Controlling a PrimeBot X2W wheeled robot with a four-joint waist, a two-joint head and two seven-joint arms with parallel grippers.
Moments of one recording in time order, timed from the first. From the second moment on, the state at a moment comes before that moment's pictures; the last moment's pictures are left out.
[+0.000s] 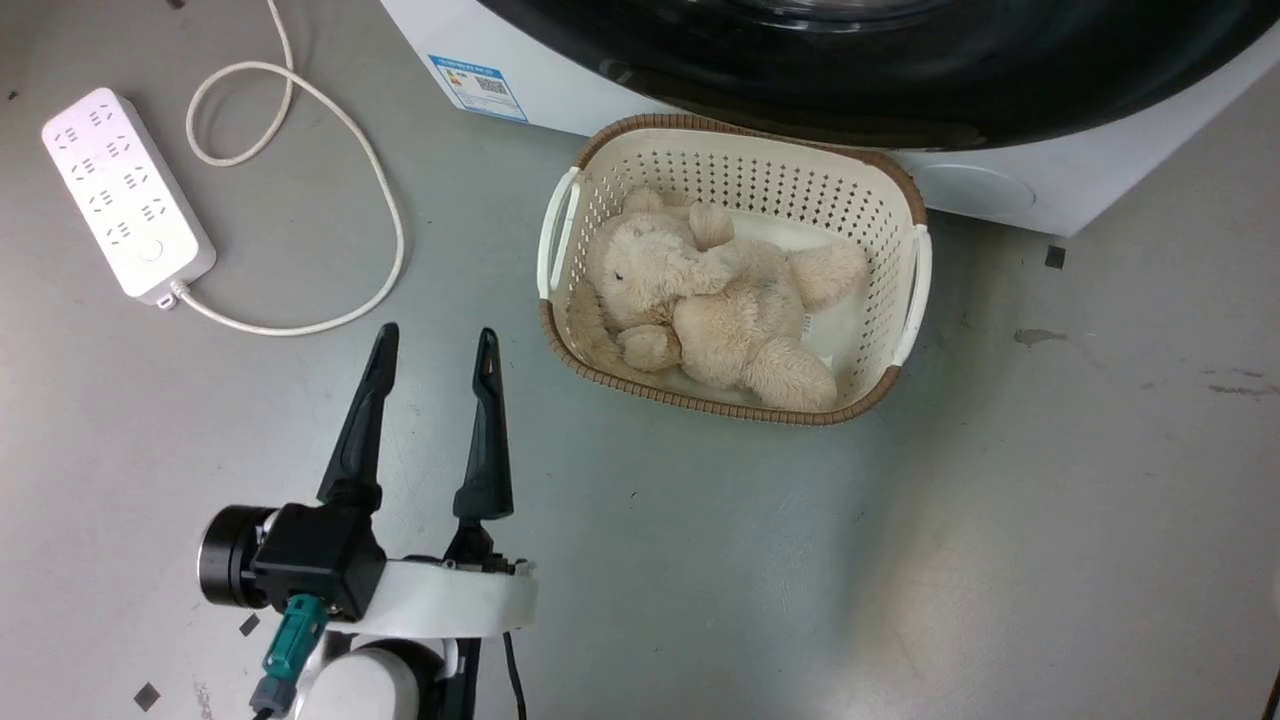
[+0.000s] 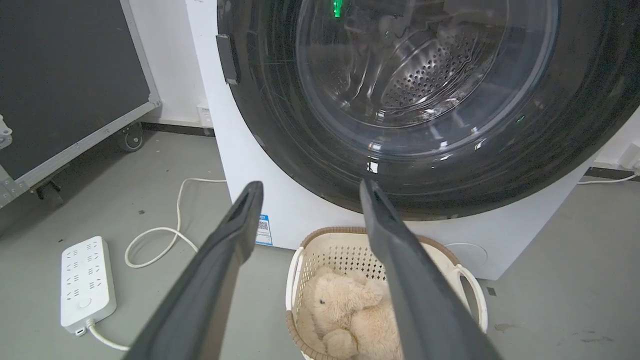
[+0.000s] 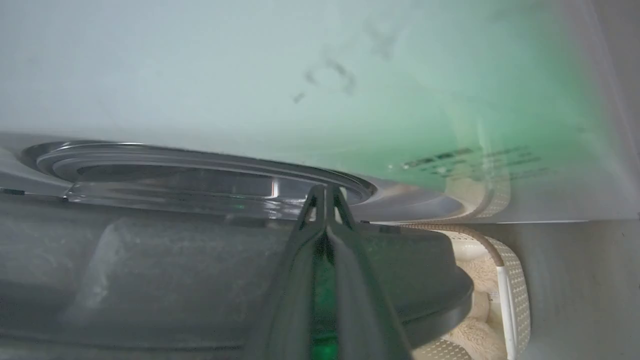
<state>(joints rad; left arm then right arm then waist) -0.14 0.05 -0.18 -0.16 -0.12 0.10 -0.22 -1.27 -0.14 -0.62 0.69 0.57 0.13 0.85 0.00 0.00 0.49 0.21</state>
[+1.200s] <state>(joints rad) 0.03 0.05 -0.18 -0.04 -0.12 0.02 -0.26 -0.65 -0.06 0.08 0.59 1.35 0.13 1.01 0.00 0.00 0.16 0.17</state>
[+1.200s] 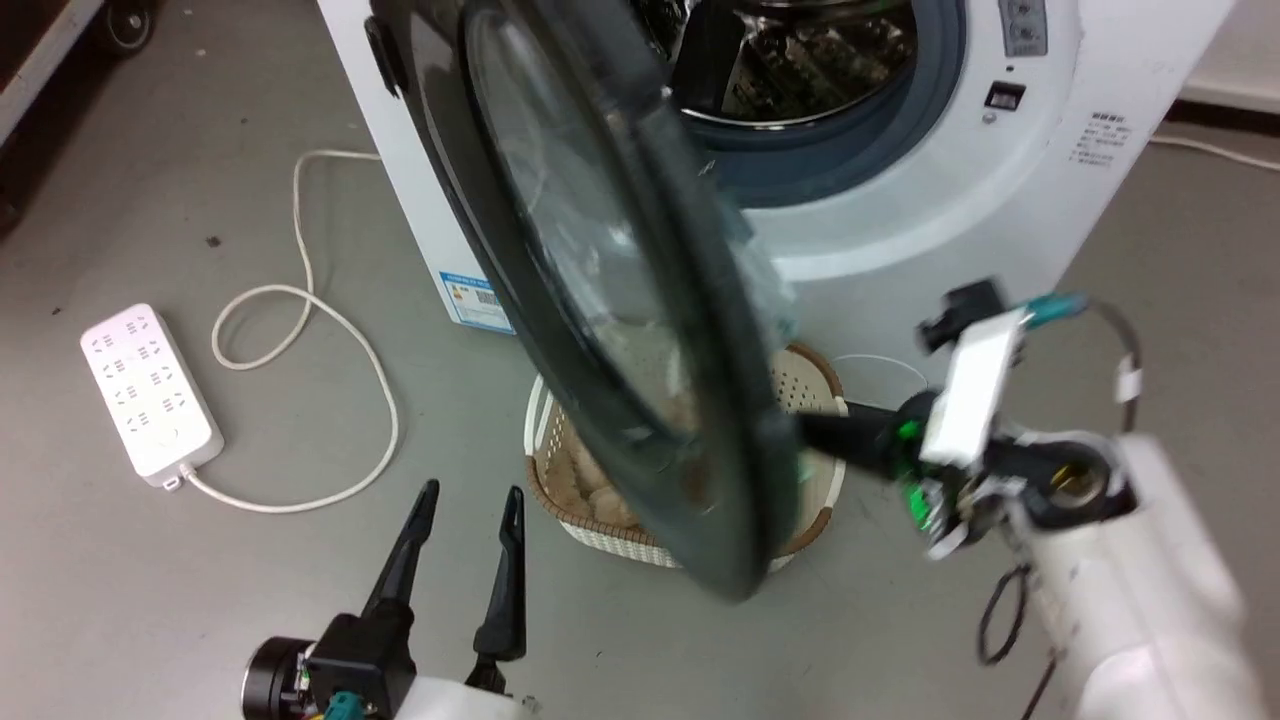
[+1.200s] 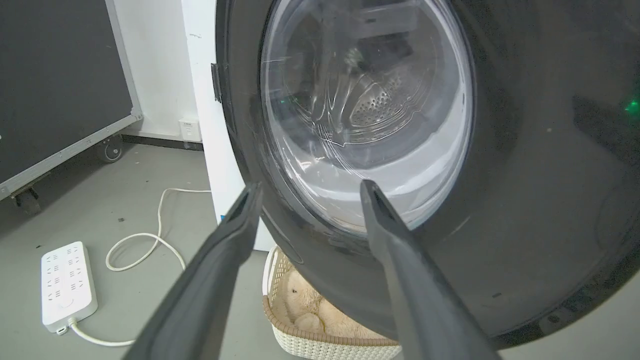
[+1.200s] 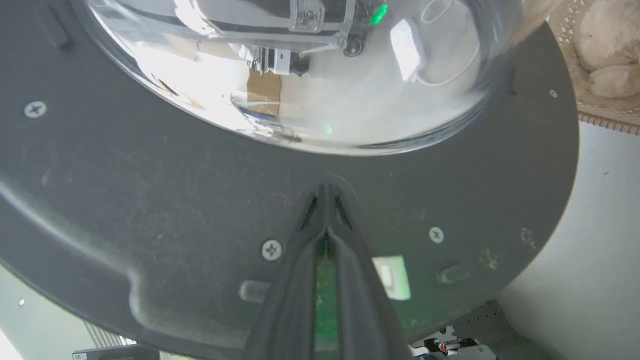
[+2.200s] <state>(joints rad) 0.07 0.05 -0.10 -0.04 -0.18 0.01 -0.26 -0.41 -0.34 0.30 0.19 0.81 0.13 0.04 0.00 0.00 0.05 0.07</state>
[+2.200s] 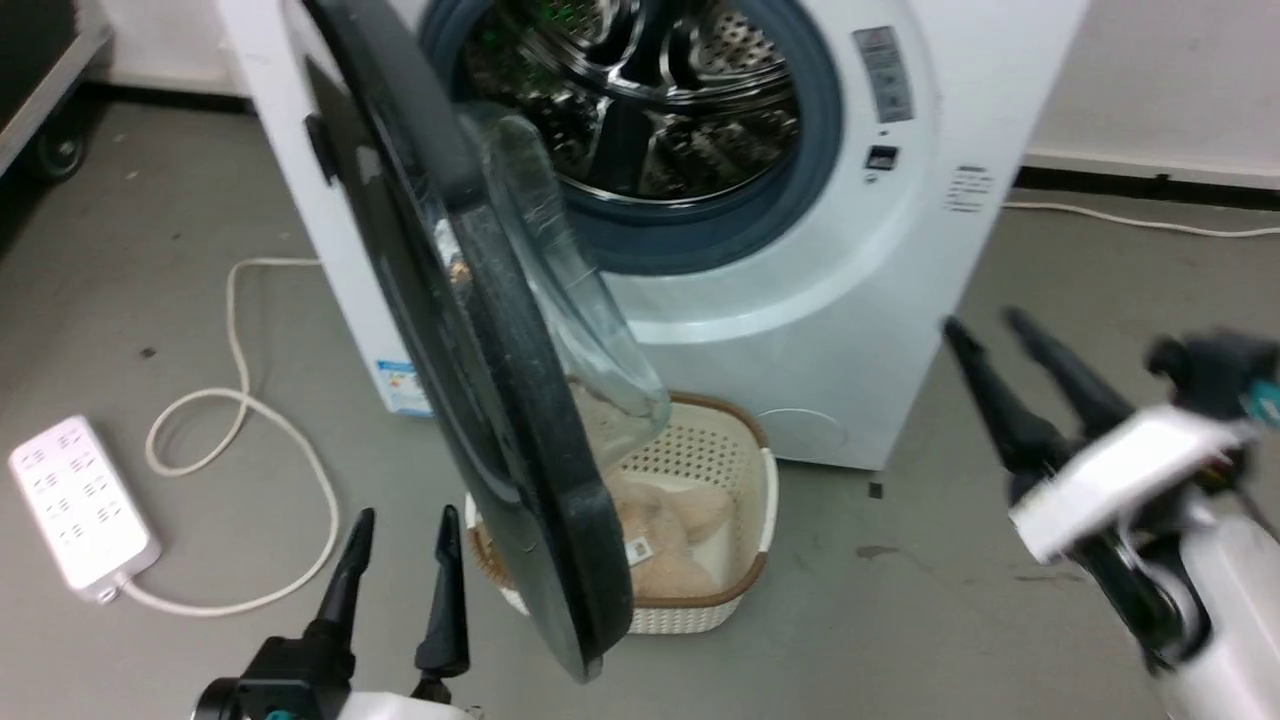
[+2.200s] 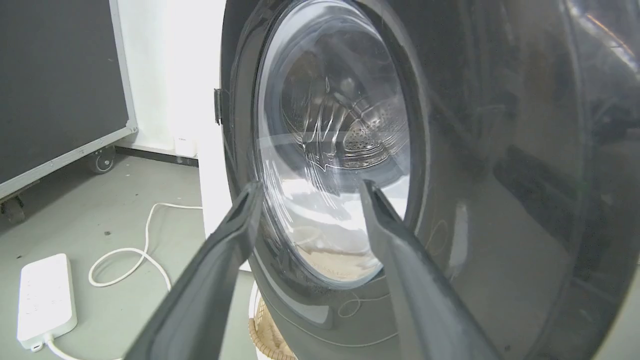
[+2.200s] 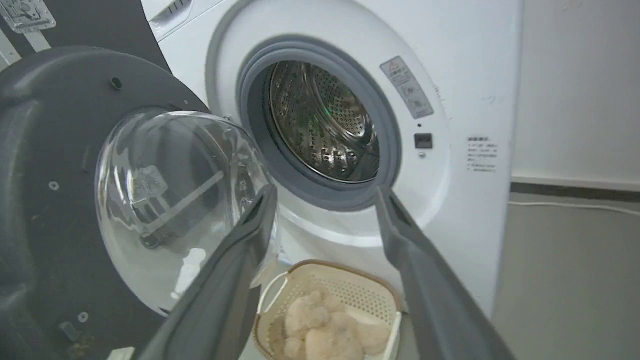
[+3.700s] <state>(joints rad) 0.04 0.05 0.00 -0.29 -0.25 0.06 -0.26 0.11 -0.06 -0.05 -0.02 0.07 0.13 -0.26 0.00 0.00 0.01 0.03</state>
